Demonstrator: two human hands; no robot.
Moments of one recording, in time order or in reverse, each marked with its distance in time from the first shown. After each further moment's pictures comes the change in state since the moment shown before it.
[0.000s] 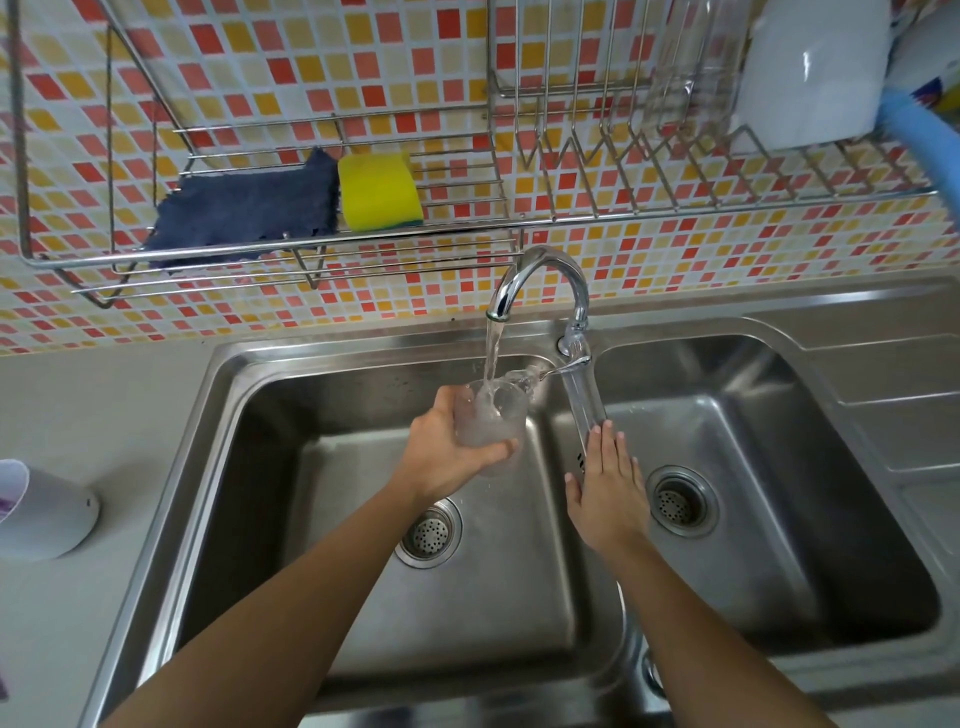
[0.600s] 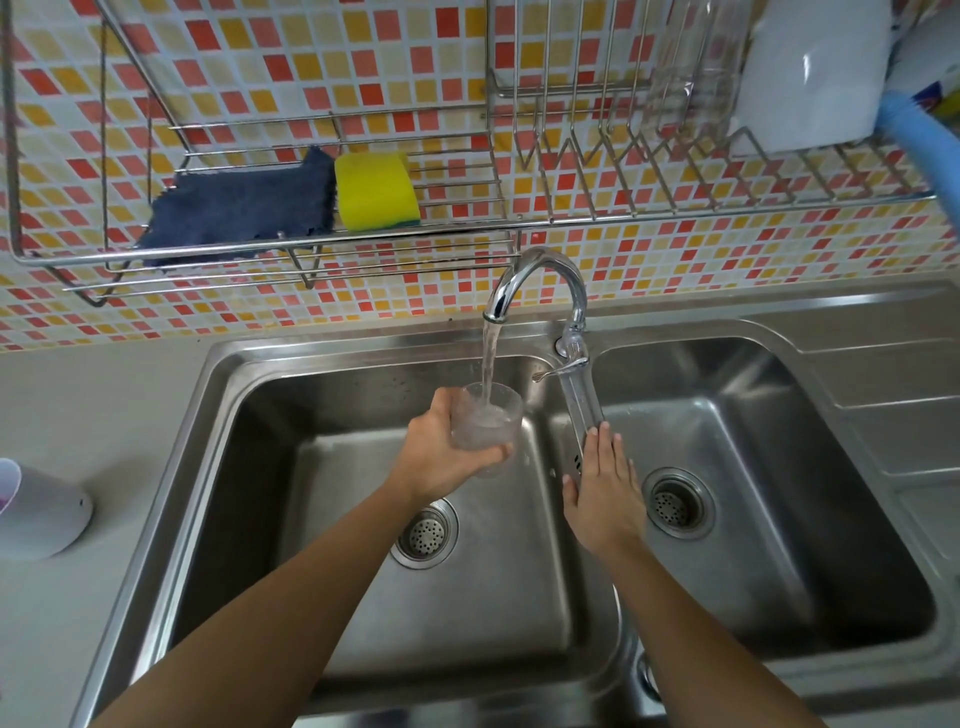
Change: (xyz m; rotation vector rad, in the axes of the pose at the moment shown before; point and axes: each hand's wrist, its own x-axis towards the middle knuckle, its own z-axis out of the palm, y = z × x) left_hand 0.001 0.000 0.000 0.034 -0.024 0.024; right_hand 0.001 0.002 0.002 -0.002 0.008 0.000
